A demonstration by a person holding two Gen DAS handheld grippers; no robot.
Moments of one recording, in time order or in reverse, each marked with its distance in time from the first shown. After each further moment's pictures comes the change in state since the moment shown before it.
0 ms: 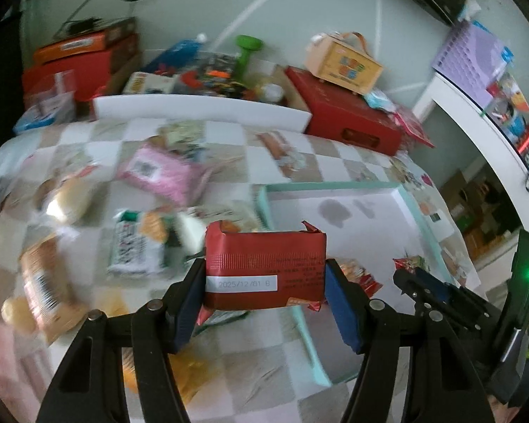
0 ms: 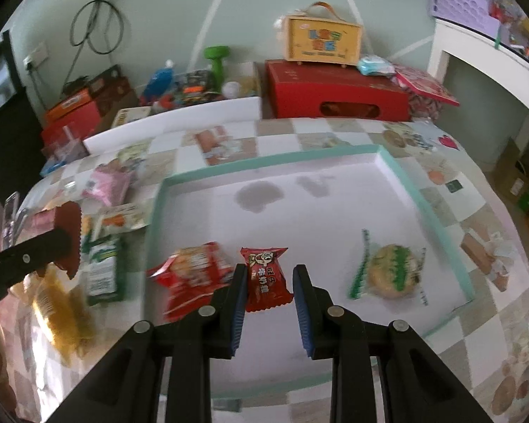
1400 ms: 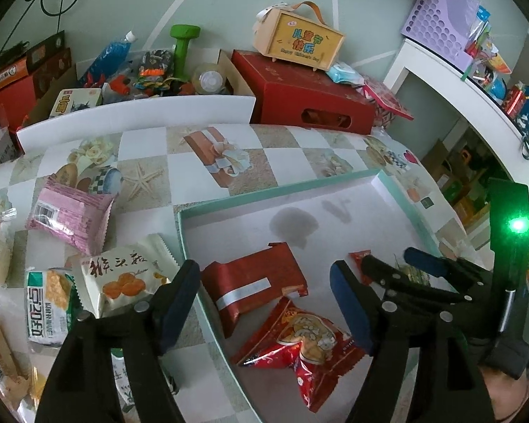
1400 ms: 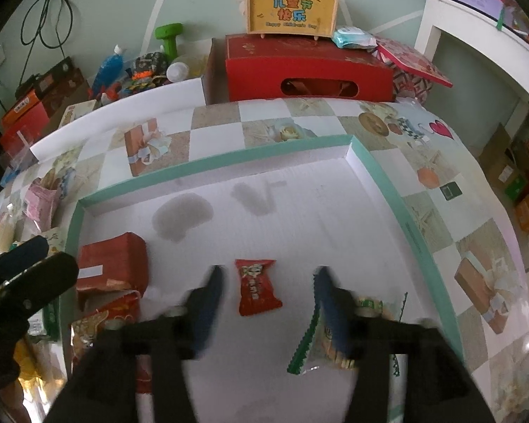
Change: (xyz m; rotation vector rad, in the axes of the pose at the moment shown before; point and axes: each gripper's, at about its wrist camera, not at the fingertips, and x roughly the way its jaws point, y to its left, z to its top) left arm 0.068 -0.052 0.025 0.132 0.036 -0.063; right arm 0.063 -0.043 0.034 0.028 0.097 -0.078
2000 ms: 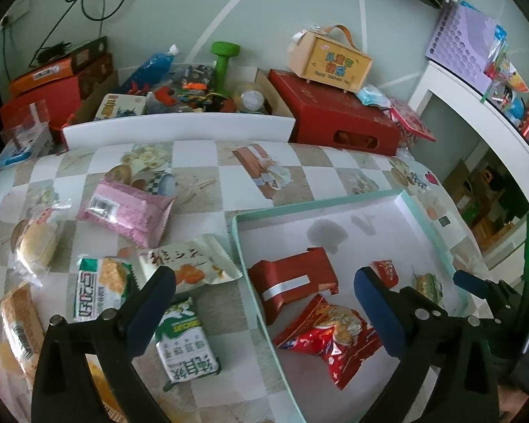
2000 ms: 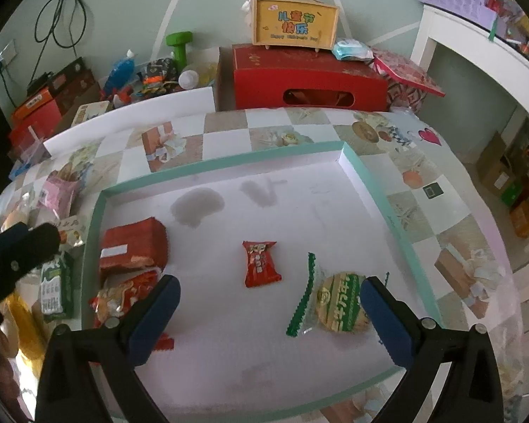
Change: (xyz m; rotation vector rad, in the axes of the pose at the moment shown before) left arm -0.036 0.023 -0.008 -0.068 -0.067 0.099; right arm -0.037 0.005 -0.015 -0.031 -0.028 -0.012
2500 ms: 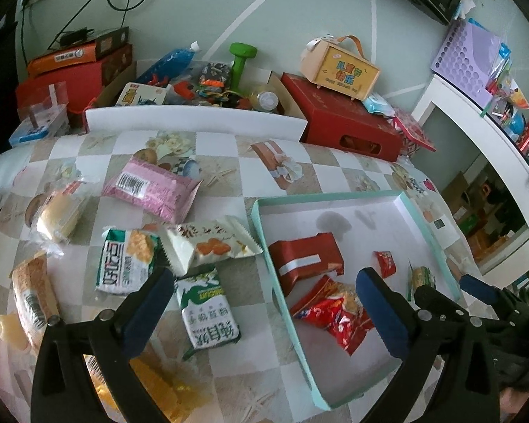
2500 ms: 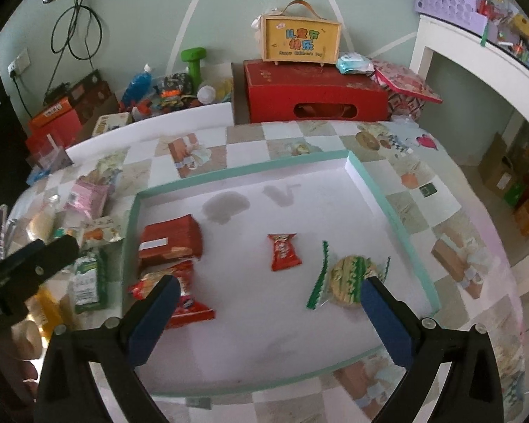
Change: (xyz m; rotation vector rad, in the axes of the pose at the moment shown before) left arm -0.026 0.022 -0.019 -0.055 -0.007 -0.014; right arm -0.040 0.013 -0.013 0.020 -0.040 0.049
